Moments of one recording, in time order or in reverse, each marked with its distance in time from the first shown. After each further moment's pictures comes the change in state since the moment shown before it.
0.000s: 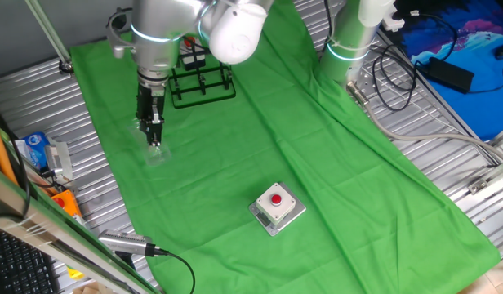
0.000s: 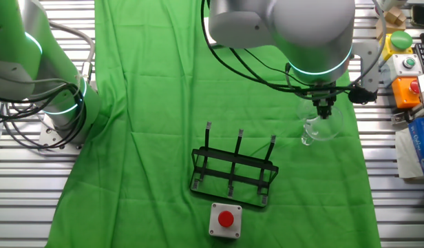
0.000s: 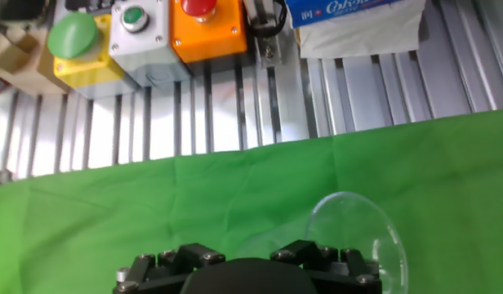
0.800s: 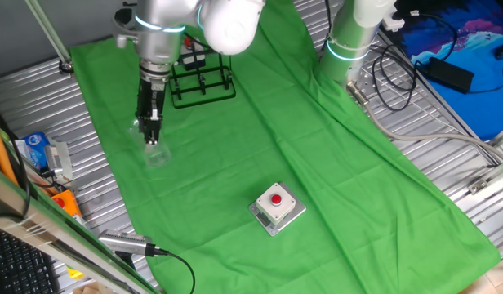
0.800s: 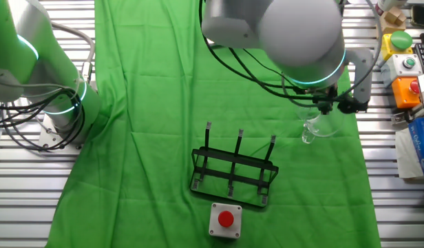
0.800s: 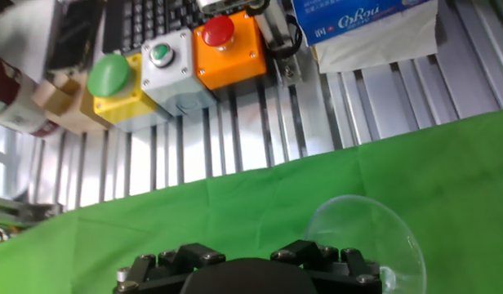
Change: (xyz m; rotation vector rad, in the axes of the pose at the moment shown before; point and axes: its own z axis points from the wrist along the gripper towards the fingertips) arm -0.007 0.011 -0.007 -0.104 -0.075 0.069
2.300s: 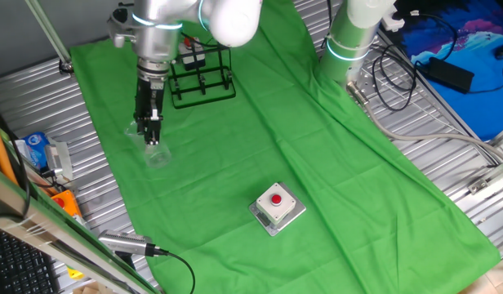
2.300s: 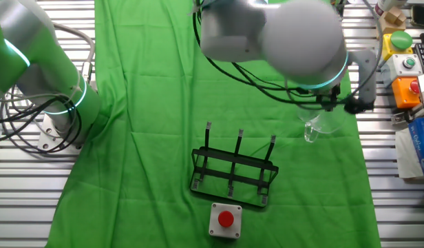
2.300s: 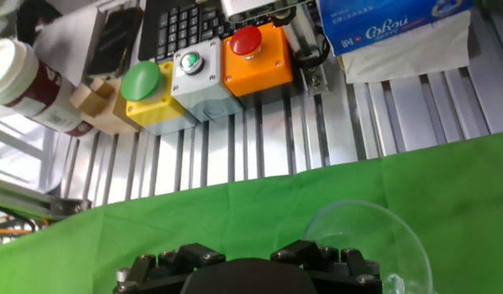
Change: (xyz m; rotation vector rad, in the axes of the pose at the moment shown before) arm -0.002 0.007 -0.001 0.025 0.037 -0.079
